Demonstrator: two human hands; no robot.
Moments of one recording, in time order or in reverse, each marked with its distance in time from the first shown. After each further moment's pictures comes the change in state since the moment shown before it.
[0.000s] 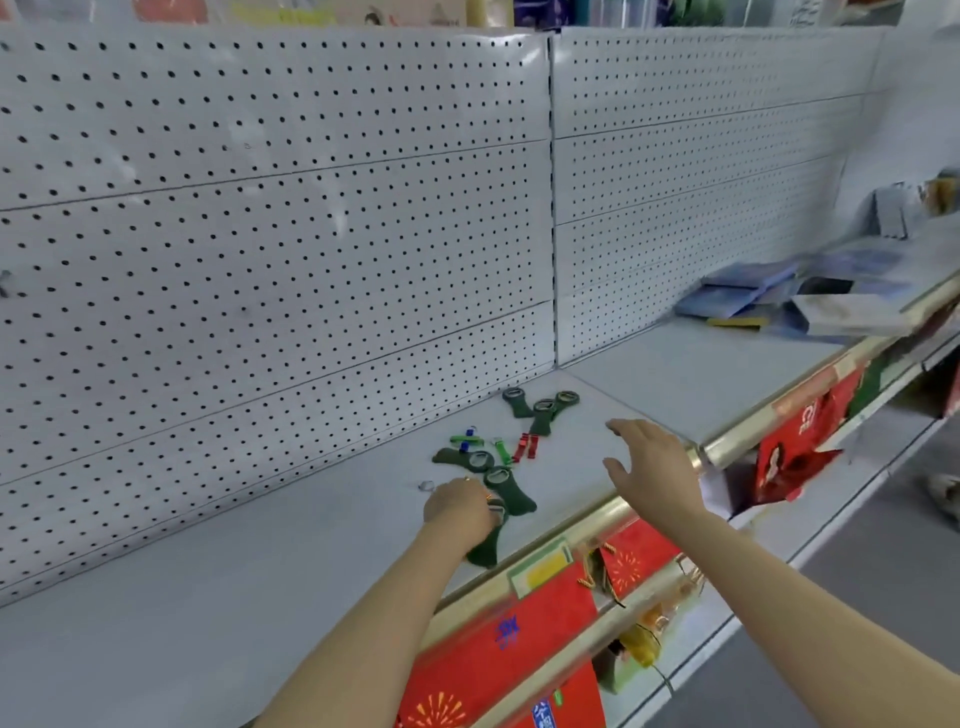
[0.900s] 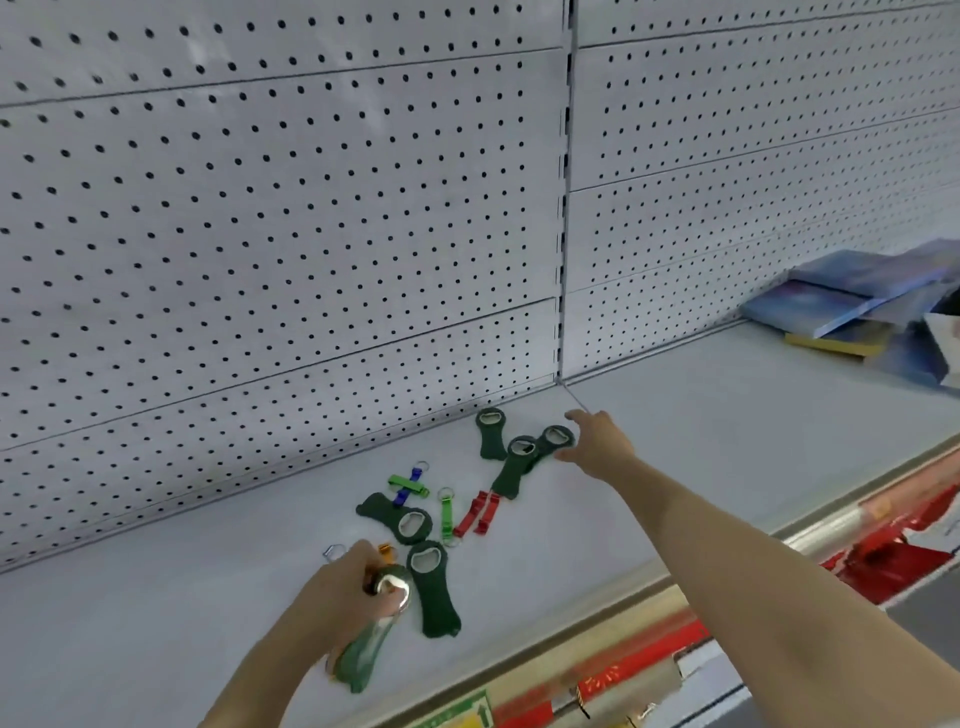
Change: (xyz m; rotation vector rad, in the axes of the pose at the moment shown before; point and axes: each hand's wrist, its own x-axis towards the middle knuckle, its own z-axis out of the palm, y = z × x) left_hand 0.071 -0.015 0.016 -0.448 -0.094 -0.200; right_hand 0.243 0.109 0.151 0.082 -0.624 0.172
